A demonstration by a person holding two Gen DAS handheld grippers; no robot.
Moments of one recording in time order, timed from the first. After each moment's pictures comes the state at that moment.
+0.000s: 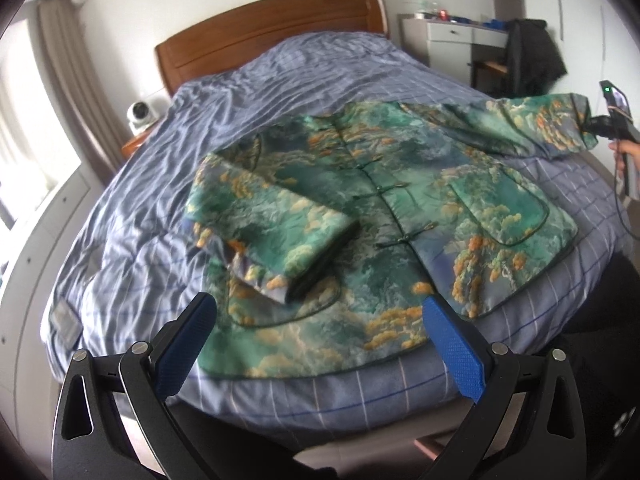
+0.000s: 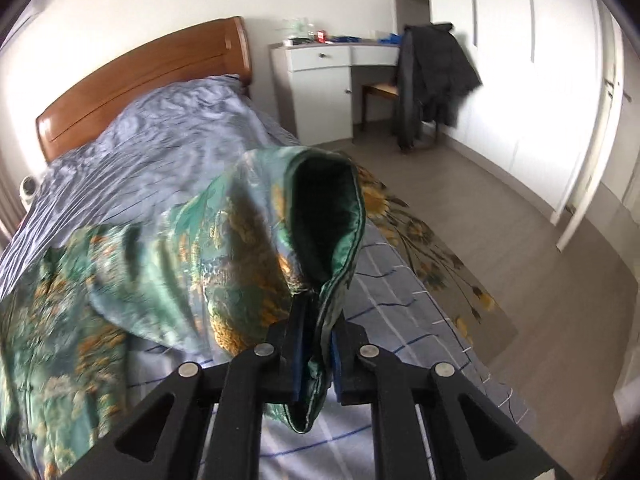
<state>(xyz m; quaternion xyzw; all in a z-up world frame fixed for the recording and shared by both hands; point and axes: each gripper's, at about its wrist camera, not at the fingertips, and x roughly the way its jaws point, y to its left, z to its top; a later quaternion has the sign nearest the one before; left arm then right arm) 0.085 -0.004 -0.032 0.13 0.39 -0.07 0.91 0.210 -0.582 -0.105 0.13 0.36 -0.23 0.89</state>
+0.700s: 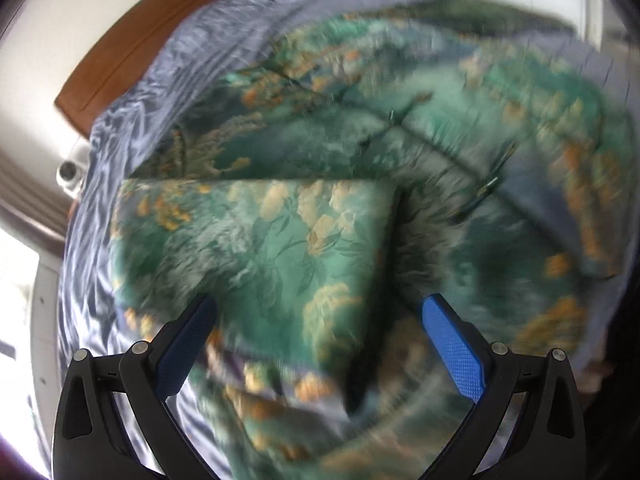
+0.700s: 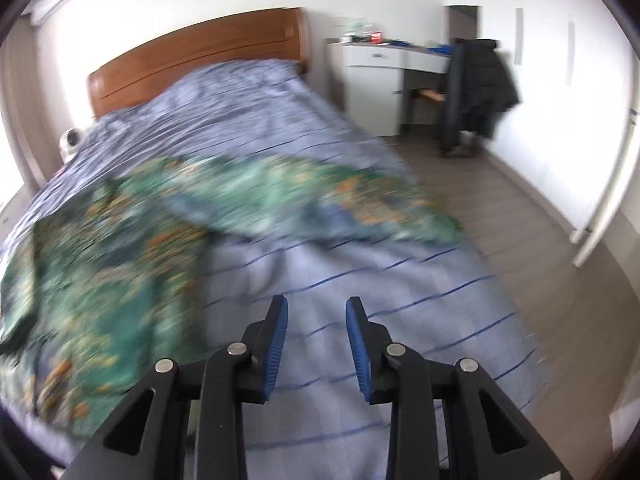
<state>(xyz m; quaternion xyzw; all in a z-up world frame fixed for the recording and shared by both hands) 0.229 -0.009 -0.145 0.31 0.44 -0.17 0.82 0.105 -0.452 -0.110 0.08 0.37 -0.13 0.92</state>
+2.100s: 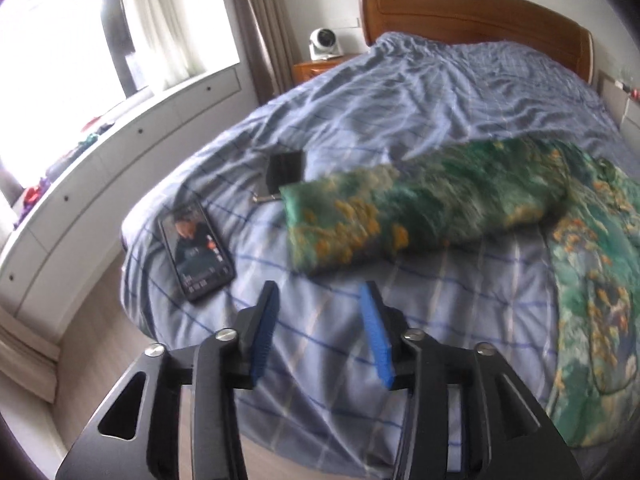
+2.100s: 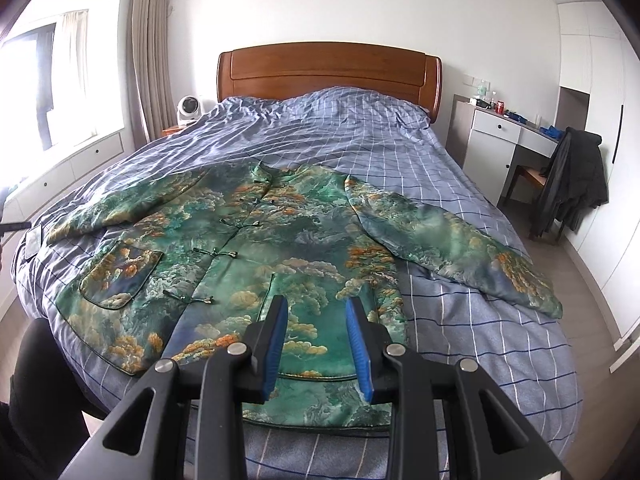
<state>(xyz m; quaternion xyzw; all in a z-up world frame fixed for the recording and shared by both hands) 0.180 0.331 -0.093 -0.02 0.40 0.20 0.89 0.078 -0.271 -0.067 -0.04 0.32 0.03 0.95</state>
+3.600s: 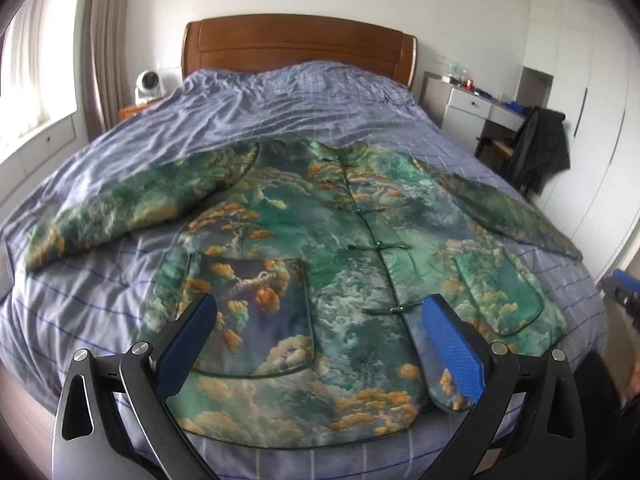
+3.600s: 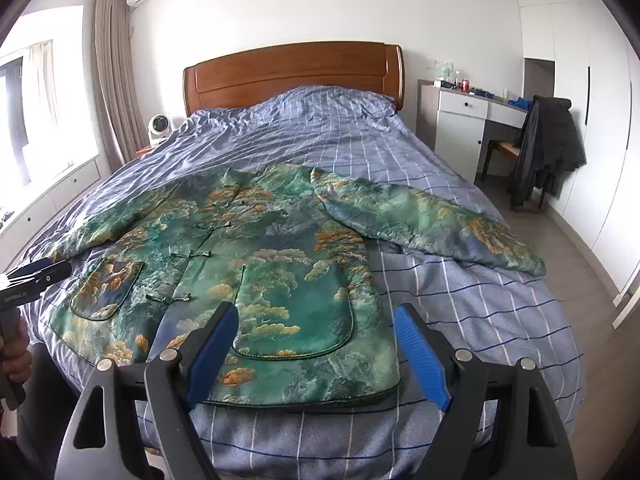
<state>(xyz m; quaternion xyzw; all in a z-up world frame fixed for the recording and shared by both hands) 0.137 0.018 -0.060 -0.04 0.34 -0.07 0.94 0.053 -0.300 -0.075 0.02 0.31 -0.02 0.95</state>
